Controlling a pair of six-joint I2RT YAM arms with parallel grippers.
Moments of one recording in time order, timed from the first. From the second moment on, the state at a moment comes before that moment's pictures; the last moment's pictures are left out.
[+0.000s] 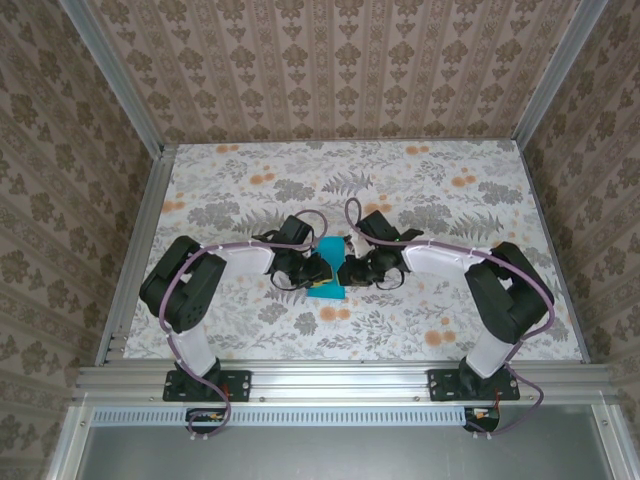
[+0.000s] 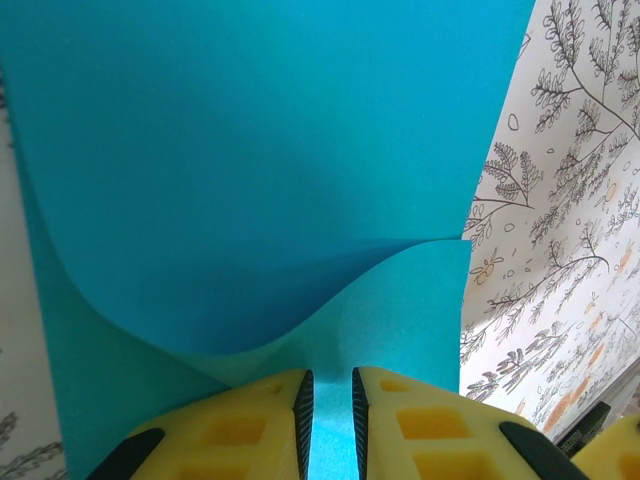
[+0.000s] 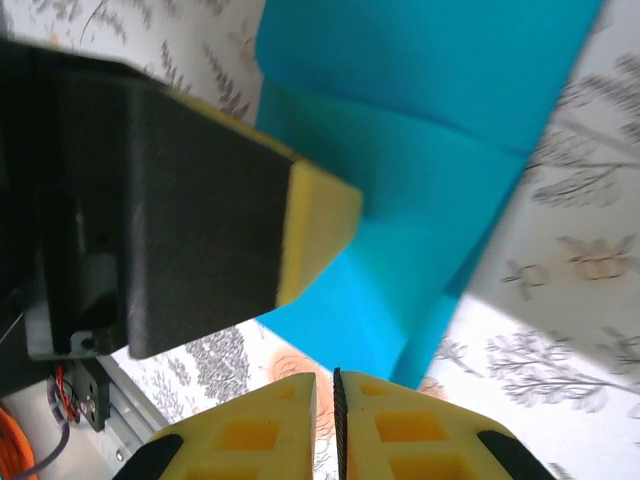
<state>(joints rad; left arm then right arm) -0.67 1.78 0.91 -0.22 0.49 -0.86 0.60 1.69 0.96 -0.38 -0.51 0.52</state>
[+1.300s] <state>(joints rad) -0.68 1.78 0.91 -0.24 0.47 -0.86 0.63 1.72 0.97 -0.43 -0.46 0.50</state>
